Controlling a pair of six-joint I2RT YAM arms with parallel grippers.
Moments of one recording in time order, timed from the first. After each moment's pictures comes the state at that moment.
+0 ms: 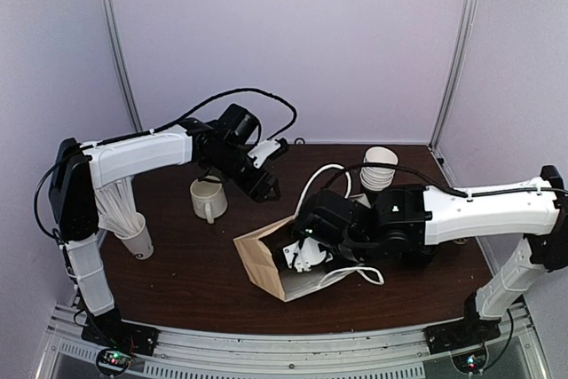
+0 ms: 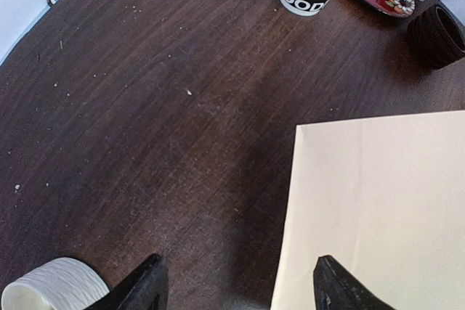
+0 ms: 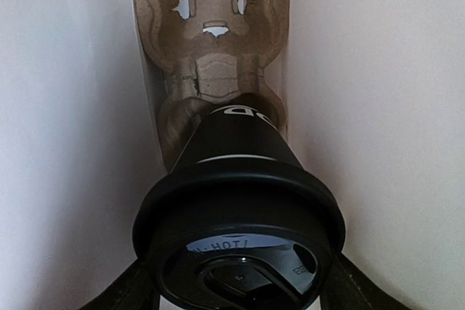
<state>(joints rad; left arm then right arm) -0.74 1.88 1.62 -0.68 0.20 0.10 1.29 1.56 1.29 -0.77 0.59 -0.81</state>
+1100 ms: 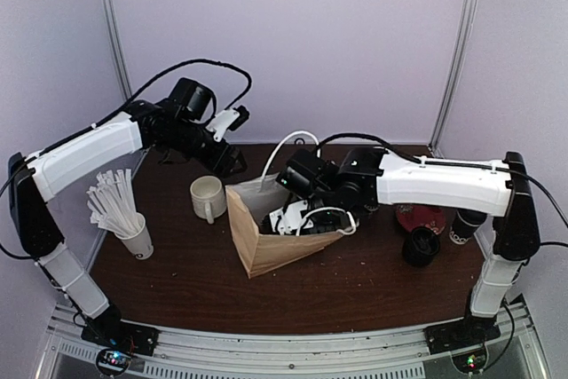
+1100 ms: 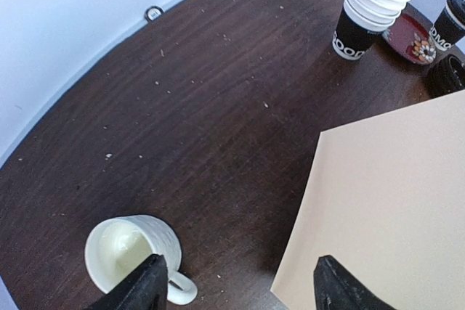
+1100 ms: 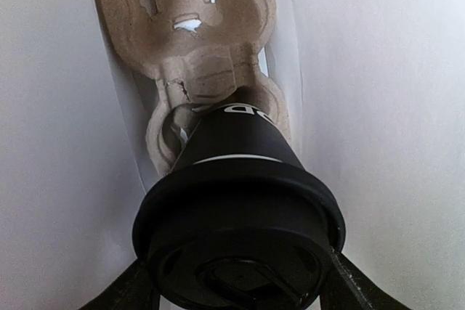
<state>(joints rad) -0.64 1.66 1.55 -0.74 0.13 0.11 1.11 1.78 1.54 -0.86 0.41 -0.81</state>
